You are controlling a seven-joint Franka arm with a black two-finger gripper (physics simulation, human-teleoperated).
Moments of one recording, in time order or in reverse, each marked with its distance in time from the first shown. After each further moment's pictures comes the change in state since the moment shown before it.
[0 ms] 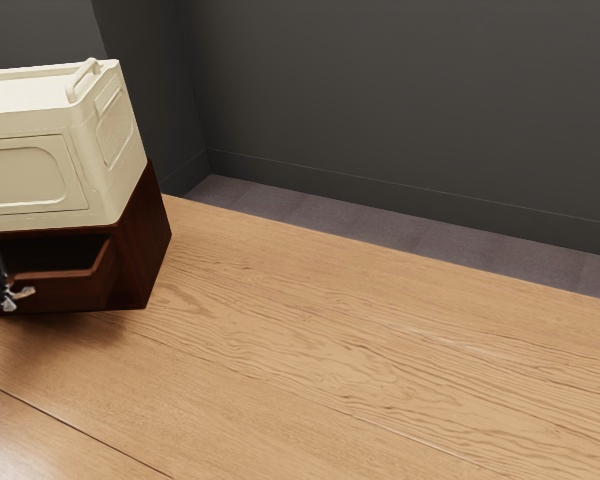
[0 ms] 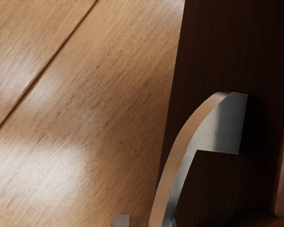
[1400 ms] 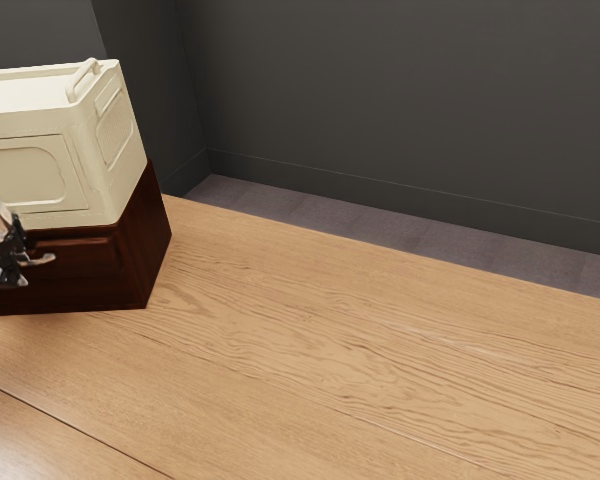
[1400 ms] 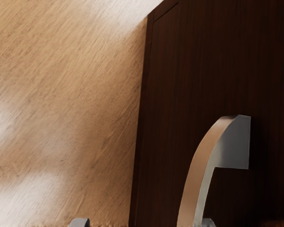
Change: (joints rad) arm -0.027 0.273 -0.021 0.181 -0.013 0.143 -0.010
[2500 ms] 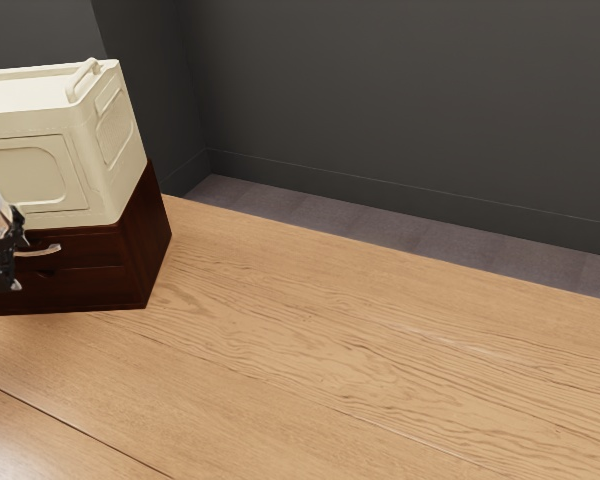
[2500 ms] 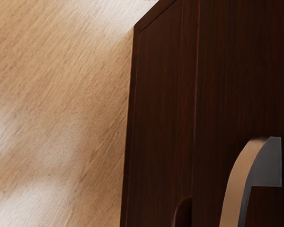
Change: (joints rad) arm 0.003 0.030 0.000 0.036 0.007 -0.012 0.020
